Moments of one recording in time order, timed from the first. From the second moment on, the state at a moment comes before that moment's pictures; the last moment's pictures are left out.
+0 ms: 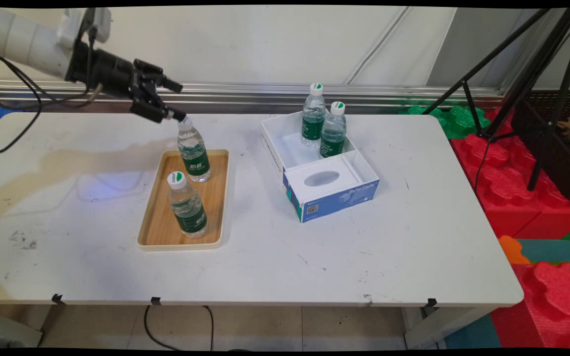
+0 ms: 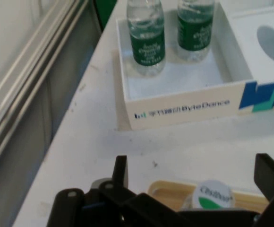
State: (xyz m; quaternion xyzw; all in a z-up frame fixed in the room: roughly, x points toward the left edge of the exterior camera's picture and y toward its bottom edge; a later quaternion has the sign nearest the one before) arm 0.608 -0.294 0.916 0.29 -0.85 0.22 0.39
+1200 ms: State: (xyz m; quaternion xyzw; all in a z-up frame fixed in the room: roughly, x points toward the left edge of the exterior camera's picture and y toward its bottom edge) arm 0.505 -0.429 0.924 0.27 -0.85 0.21 0.41
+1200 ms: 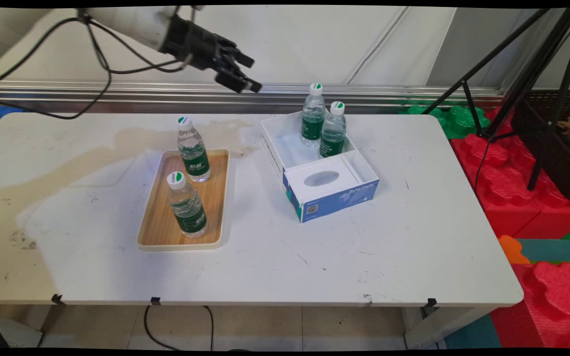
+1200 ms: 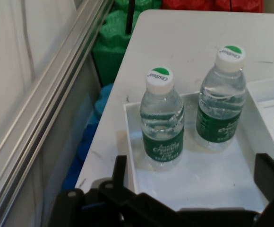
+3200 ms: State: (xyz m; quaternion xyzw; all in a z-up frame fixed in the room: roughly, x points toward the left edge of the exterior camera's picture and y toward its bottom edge) arm 0.388 -0.573 0.808 0.26 -0.88 0.18 0.36
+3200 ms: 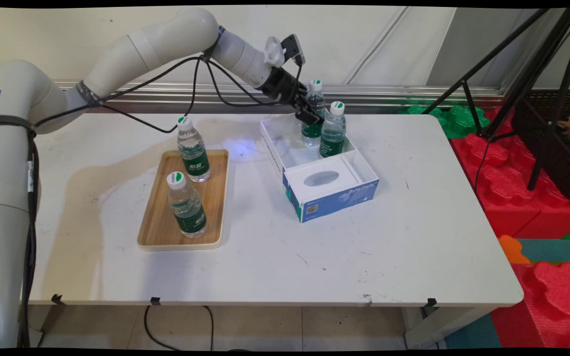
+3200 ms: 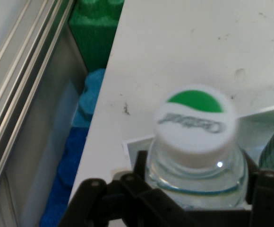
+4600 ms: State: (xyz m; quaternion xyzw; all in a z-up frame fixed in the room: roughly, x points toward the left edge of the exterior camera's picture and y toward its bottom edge) arm 0.442 -0.503 0.902 0.24 -0.86 0.20 0.40
